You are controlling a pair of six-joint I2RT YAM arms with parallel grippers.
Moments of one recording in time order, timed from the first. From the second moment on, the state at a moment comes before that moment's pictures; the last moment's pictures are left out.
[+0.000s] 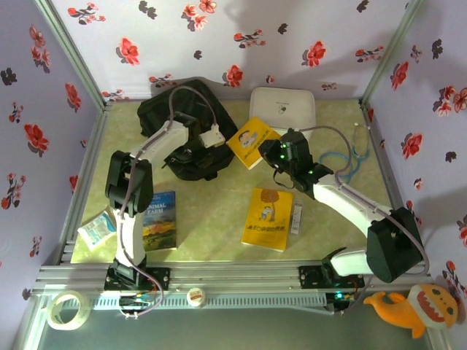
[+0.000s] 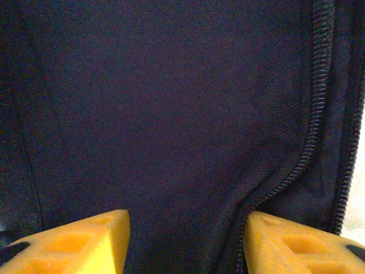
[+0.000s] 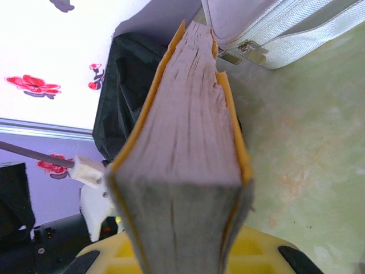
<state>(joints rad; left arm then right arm) -0.49 2.05 1.73 -1.00 -0.04 0.55 0.52 1.34 0.88 0.00 -0.06 1.11</state>
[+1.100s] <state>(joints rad) -0.54 2.08 1.83 -1.12 -0.27 0.78 0.52 1.34 0.88 0.00 -0.07 1.11</state>
